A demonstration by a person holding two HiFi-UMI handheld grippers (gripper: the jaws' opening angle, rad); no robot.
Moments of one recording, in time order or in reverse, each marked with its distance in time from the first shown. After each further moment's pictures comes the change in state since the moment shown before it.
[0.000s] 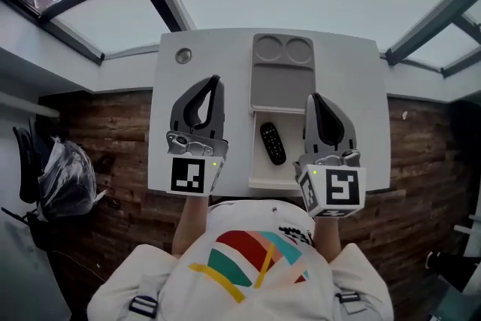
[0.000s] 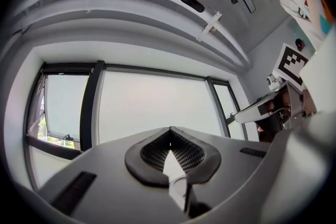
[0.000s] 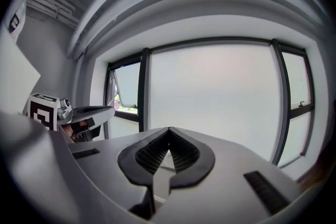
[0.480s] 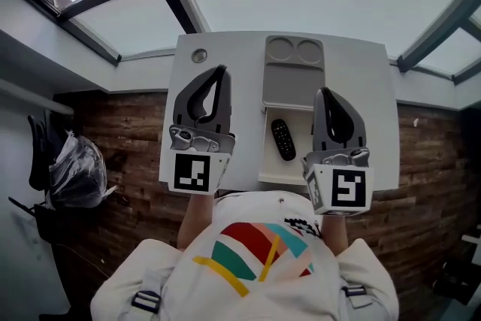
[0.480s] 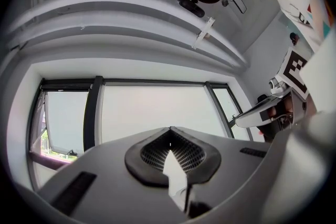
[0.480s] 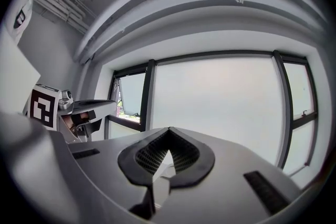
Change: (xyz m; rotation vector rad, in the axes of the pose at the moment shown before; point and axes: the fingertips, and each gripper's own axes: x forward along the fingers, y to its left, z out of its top) left arm -0.012 -0.006 0.060 0.096 -0.097 0.018; right arm -0.023 0.008 0.037 -0.051 -0.143 0.031
